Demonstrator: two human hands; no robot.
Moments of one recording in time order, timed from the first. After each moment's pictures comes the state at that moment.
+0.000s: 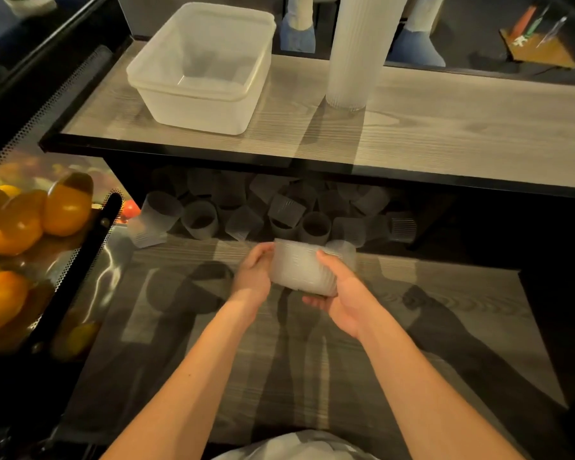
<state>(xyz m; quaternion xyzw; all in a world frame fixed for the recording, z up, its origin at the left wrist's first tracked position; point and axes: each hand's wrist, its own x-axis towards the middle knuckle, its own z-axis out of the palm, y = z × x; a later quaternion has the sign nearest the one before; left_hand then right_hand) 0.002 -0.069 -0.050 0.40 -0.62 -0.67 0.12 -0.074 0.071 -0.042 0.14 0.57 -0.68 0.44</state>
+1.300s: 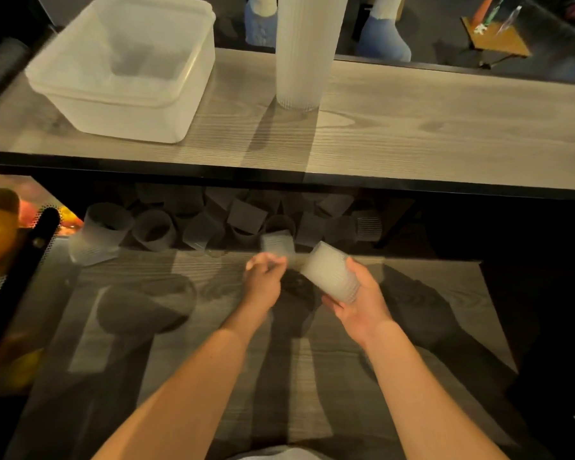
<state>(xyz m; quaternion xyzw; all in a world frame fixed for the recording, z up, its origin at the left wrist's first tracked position) -0.074 -0.027 -0.121 0.38 -0.69 -0.60 0.10 -0.121 0.141 -0.069 0.24 0.52 -0.75 0.34</state>
